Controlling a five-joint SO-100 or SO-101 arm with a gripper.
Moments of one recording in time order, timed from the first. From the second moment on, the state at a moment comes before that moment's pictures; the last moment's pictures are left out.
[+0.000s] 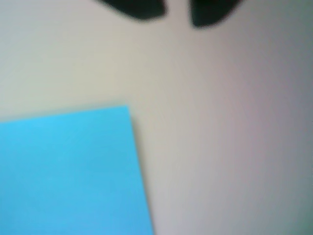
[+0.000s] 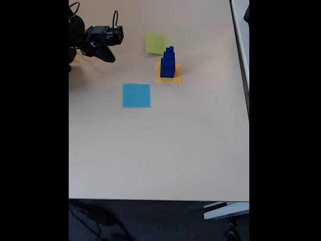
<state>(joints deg) 19.5 174.1 160.4 58.0 70.3</state>
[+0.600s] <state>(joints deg) 17.9 136.9 123.4 58.9 75.0</state>
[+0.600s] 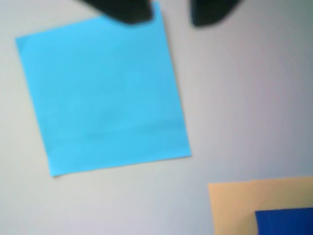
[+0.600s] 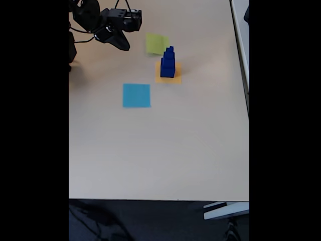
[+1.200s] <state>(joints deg) 11.0 111.7 96.2 64.2 87.2</state>
